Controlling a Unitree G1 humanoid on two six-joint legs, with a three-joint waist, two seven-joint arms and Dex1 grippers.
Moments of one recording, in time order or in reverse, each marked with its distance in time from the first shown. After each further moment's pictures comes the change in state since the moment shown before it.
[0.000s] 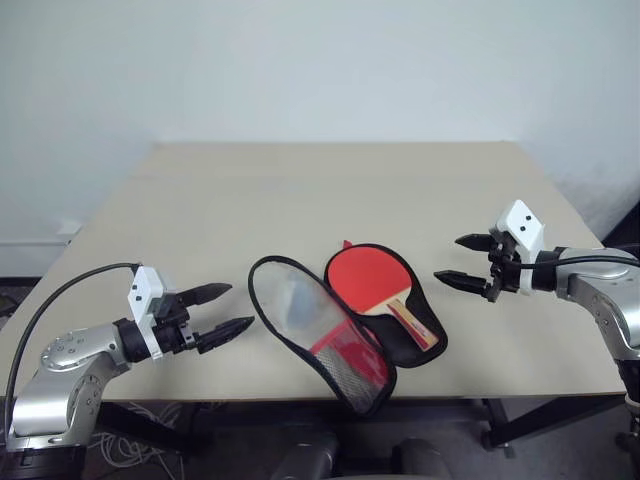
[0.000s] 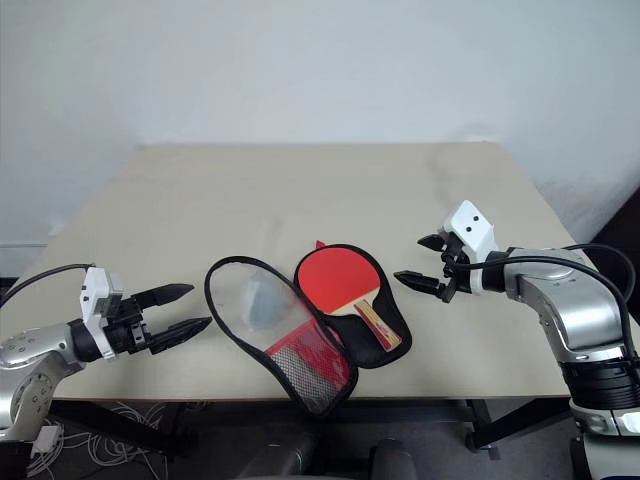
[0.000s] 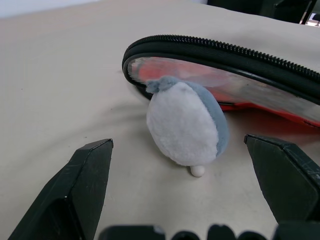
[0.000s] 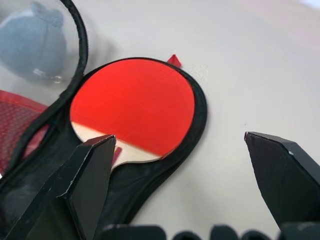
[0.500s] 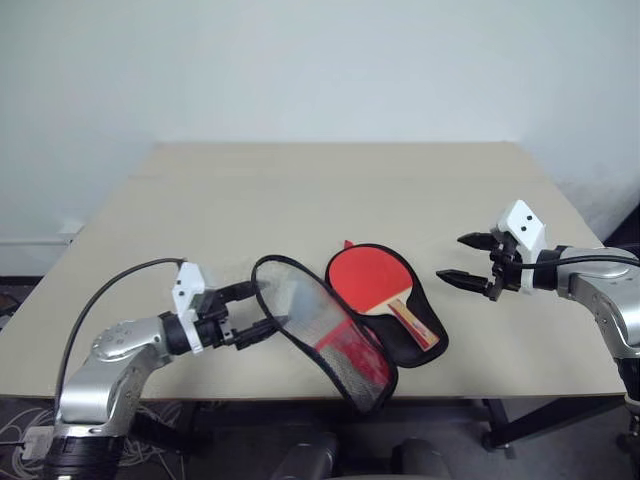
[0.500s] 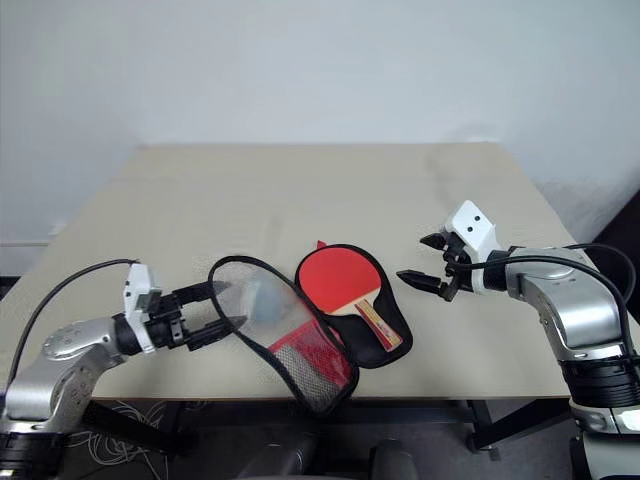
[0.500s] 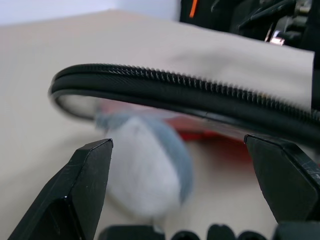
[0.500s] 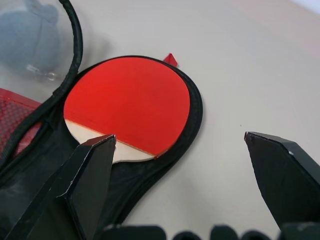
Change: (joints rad) left arm -0.119 -0.113 -0.157 -0.082 0.000 0.059 0.083; right arm -0.001 0.000 -0.003 -0.003 -0.006 -0.006 0.000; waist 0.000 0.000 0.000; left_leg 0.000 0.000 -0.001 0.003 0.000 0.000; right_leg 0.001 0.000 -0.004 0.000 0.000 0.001
